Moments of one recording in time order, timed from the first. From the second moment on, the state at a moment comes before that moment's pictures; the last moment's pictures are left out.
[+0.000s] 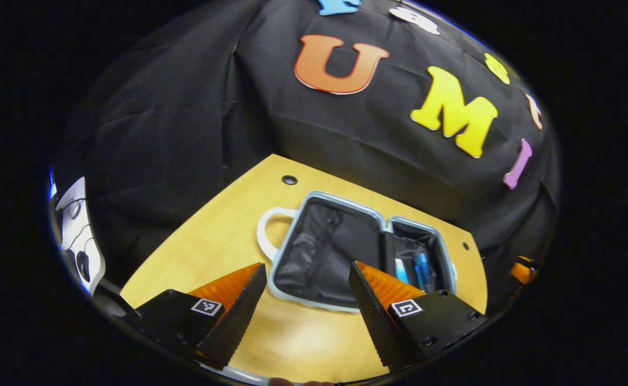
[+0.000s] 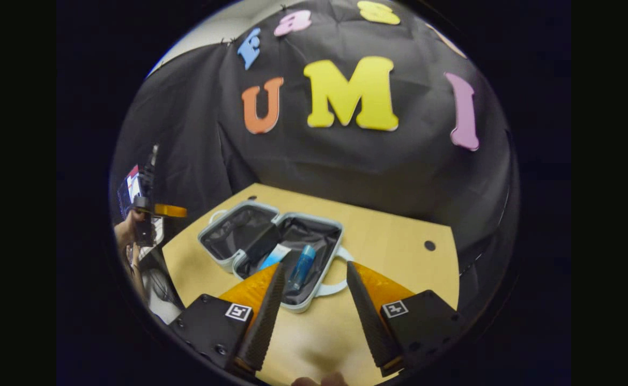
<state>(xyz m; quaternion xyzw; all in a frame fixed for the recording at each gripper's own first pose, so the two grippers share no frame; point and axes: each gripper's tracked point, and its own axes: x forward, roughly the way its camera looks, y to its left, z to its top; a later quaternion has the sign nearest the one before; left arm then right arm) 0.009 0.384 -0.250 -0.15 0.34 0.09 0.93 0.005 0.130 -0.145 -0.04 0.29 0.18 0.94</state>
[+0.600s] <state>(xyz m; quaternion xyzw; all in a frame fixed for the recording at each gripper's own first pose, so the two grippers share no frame) 0.102 0.464 -0.366 -0.18 0.41 0.12 0.89 -0.030 0.052 -0.130 -0.02 0.30 0.05 0.95</state>
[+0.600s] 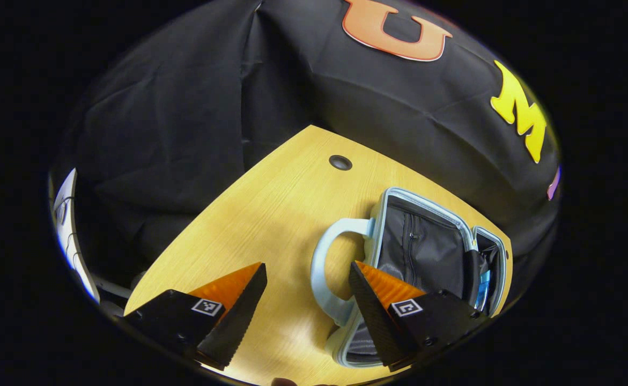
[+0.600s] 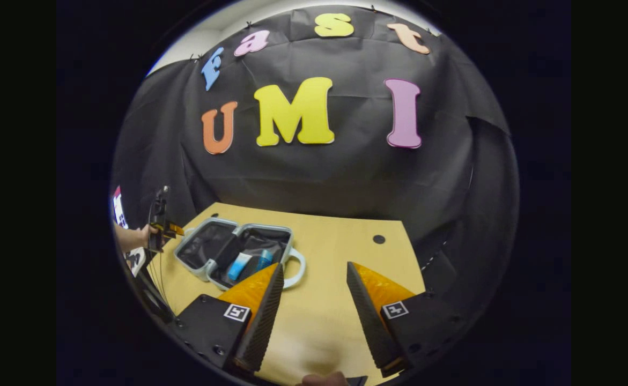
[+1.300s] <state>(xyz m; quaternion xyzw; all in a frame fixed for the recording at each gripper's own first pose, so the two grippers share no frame) 0.127 0.460 -0.406 -0.22 0.44 0.16 0.85 -0.027 0.040 -0.110 -0.04 0.28 0.03 0.96</state>
